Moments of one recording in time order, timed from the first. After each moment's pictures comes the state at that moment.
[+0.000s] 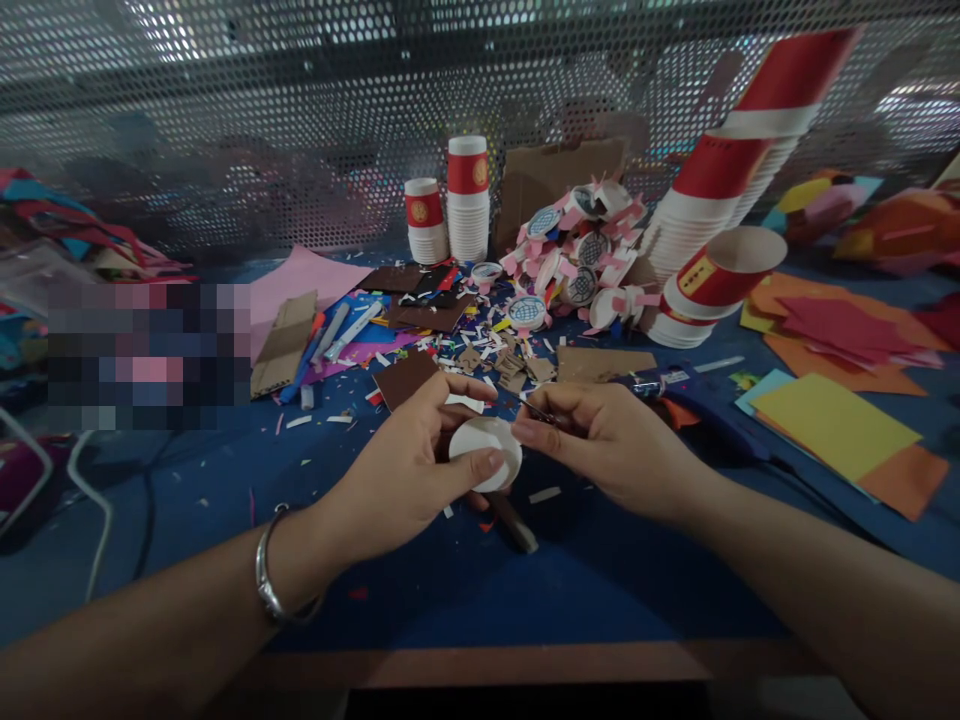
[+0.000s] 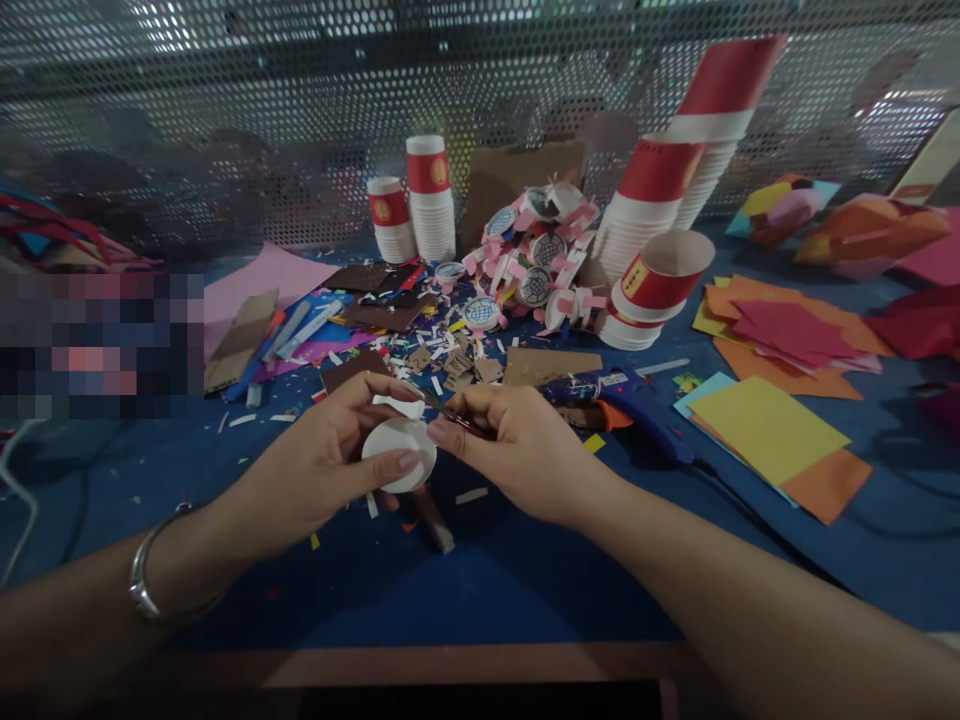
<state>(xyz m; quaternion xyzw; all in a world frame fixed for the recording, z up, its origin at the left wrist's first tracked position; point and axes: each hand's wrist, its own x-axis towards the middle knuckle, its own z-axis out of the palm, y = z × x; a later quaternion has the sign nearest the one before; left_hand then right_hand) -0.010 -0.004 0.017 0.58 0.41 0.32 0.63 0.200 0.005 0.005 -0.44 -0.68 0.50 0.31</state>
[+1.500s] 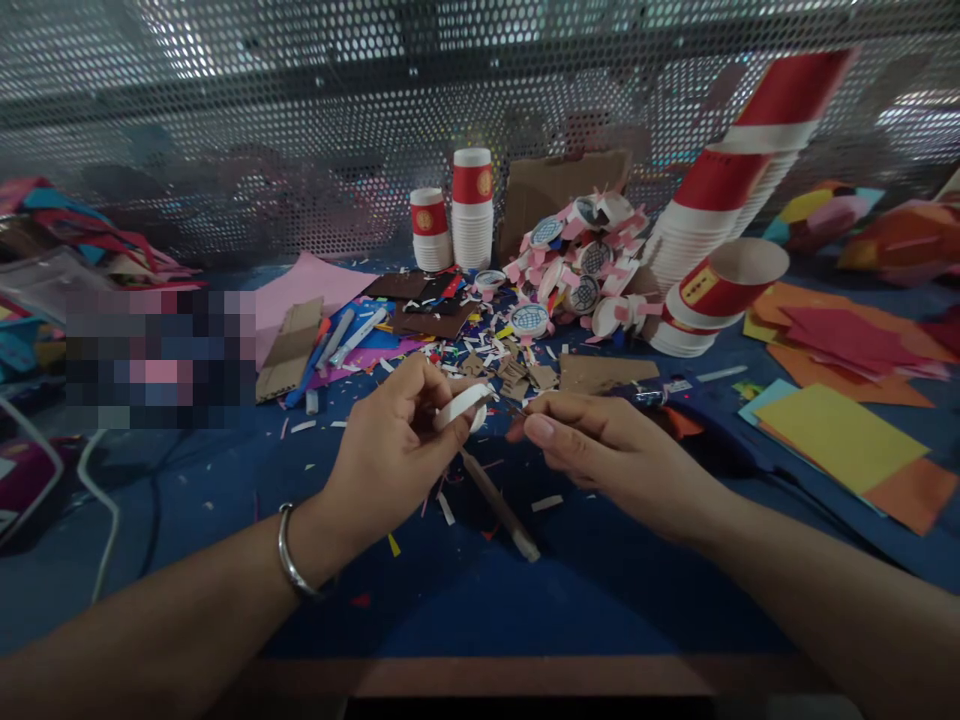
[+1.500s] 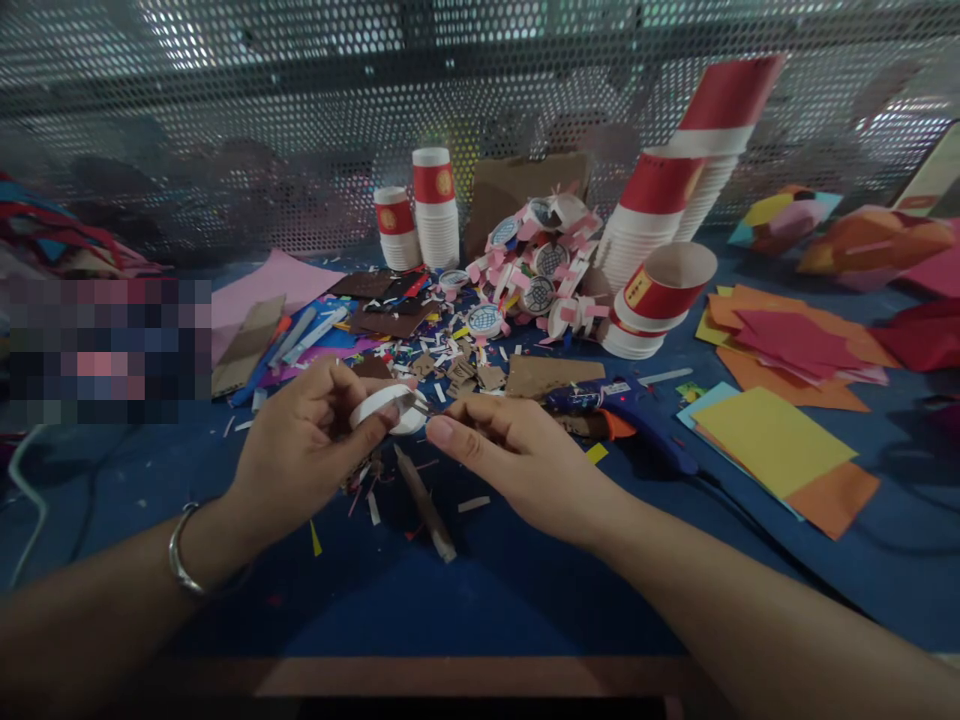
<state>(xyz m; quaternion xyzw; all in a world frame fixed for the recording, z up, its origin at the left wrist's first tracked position) -0.019 0.004 0.018 0.74 0.50 0.38 0.24 0.203 -0.002 0.006 -0.41 -0.65 0.55 0.32</state>
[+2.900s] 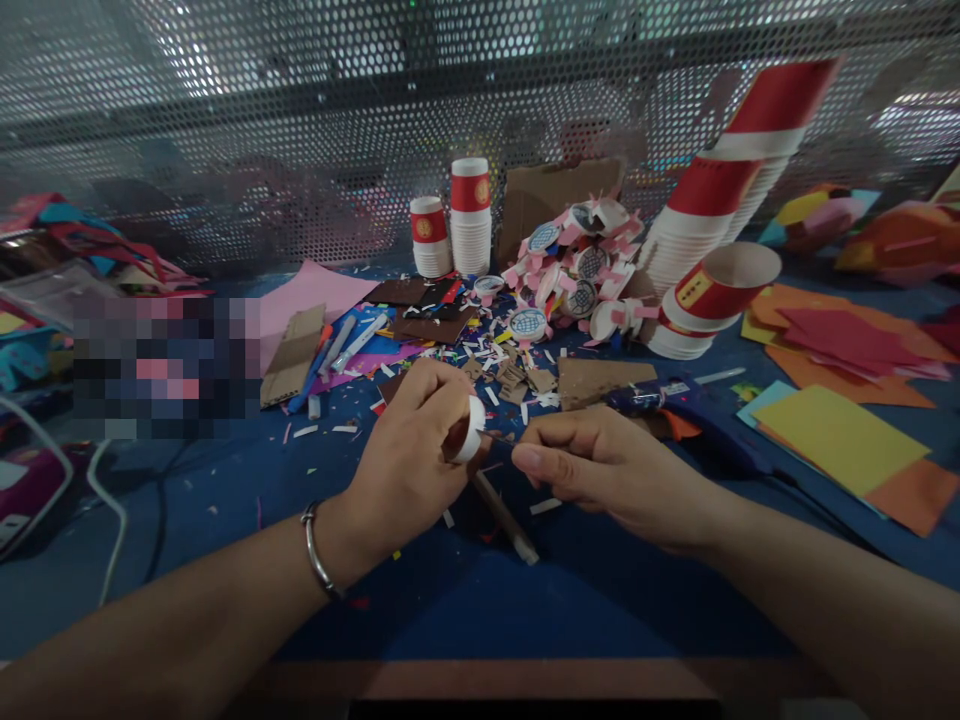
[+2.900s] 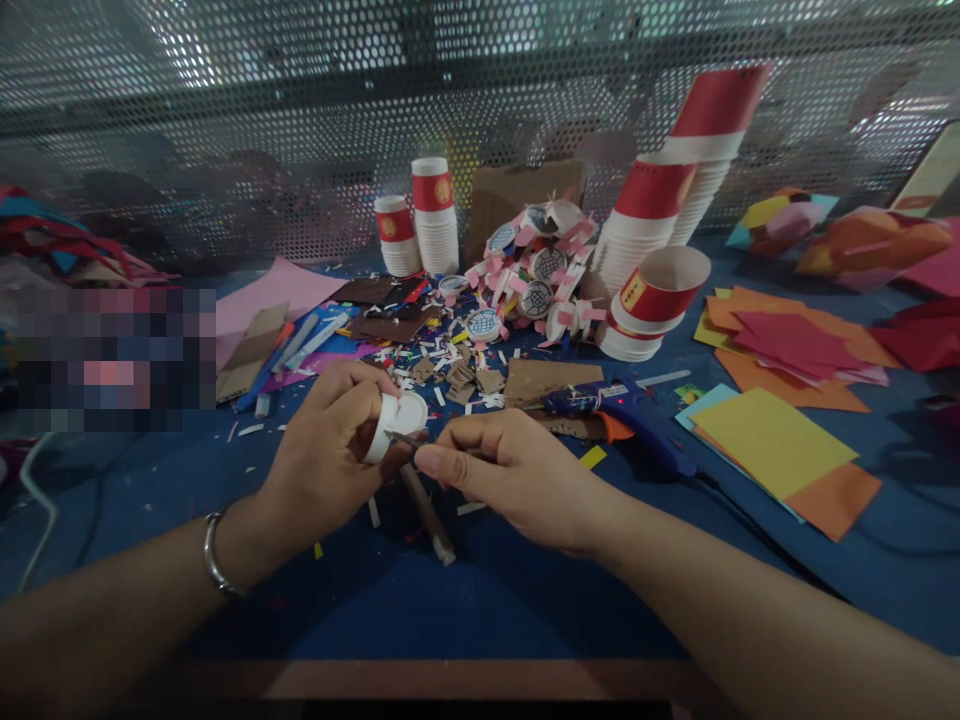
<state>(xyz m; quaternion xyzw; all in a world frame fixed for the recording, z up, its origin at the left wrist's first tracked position) -0.013 0.011 0.009 0.85 0.38 0.36 0.07 0.200 -0.004 0.007 -0.36 -0.62 0.64 0.28</state>
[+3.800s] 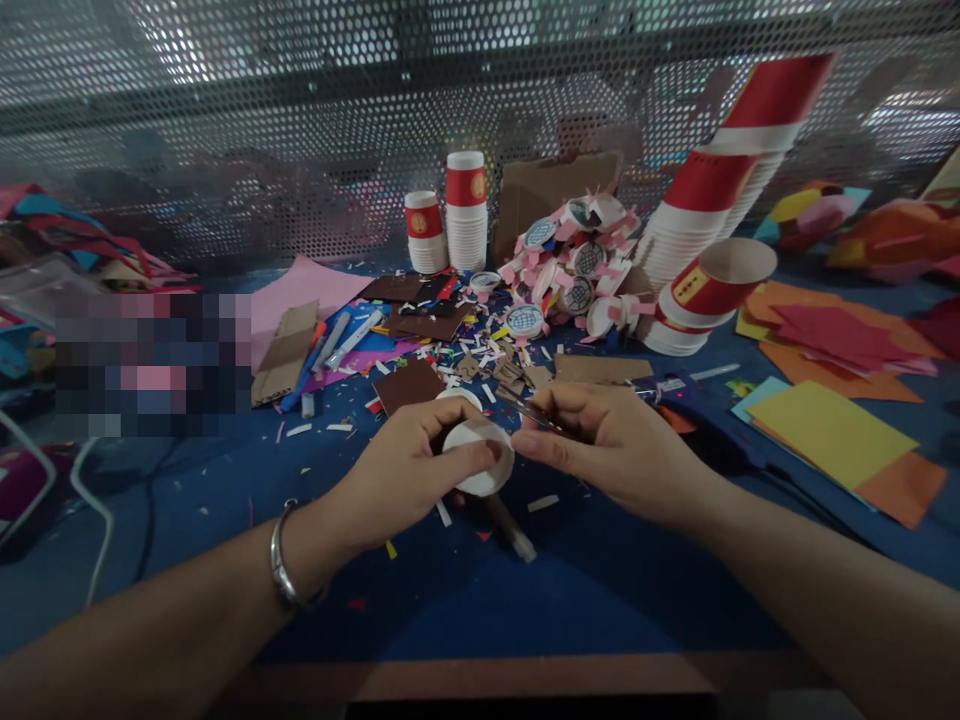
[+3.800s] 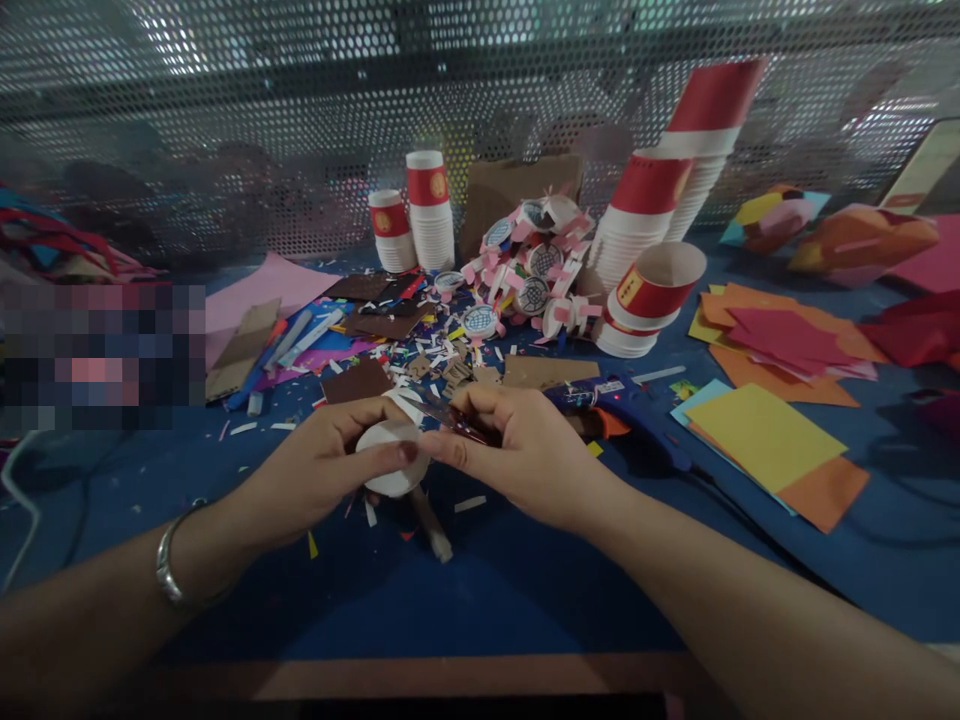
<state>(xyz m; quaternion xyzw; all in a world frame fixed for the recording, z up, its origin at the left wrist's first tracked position) -0.011 0.006 0.016 0.63 0.46 0.28 0.56 0.205 0.005 0.007 -0.41 -0.68 0.50 0.34</state>
